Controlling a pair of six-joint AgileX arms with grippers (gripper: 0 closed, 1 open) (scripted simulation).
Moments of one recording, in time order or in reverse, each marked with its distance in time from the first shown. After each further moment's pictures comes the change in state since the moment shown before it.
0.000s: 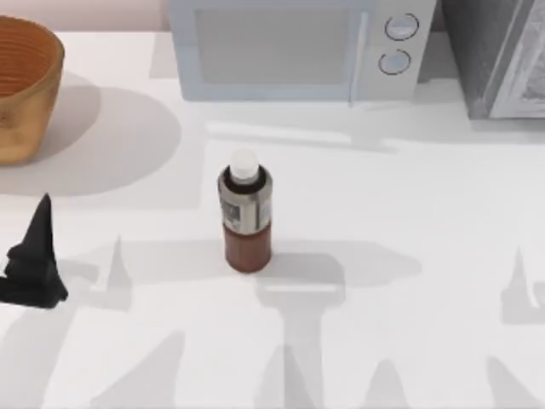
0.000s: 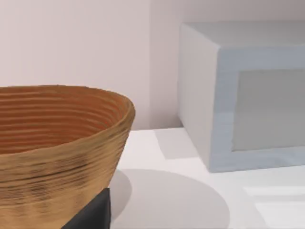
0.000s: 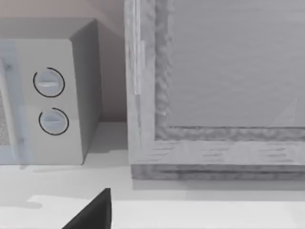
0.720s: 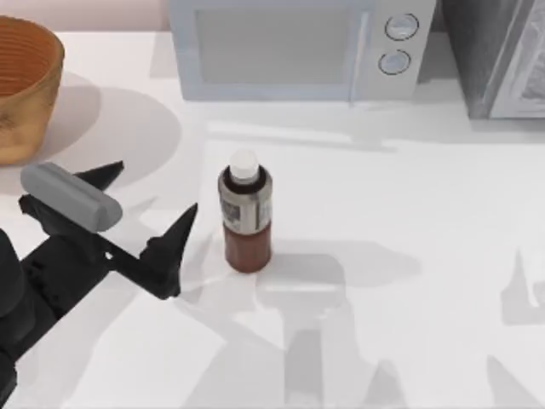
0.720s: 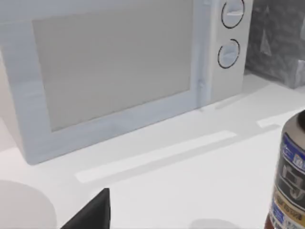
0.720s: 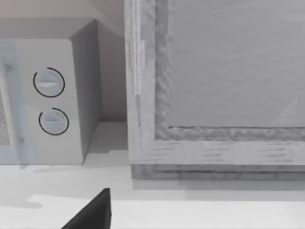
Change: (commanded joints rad) left arm -0.226 1.117 0.122 0.892 0.214 0.054; right arm 0.000 0.000 0.000 0.000 0.000 0.000
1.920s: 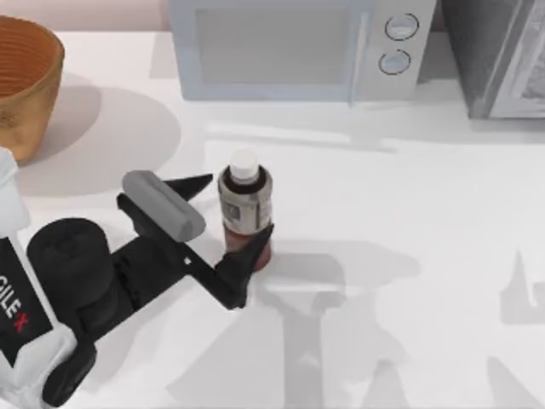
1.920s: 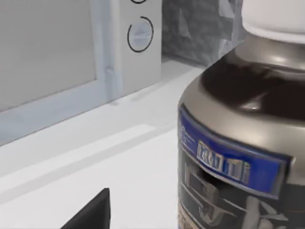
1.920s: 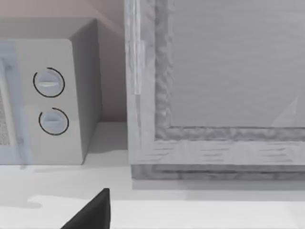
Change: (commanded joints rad) left arm -0.146 0.508 0.183 0.320 0.056 -0.005; right arm 0.000 0.000 0.000 0.000 0.000 0.000
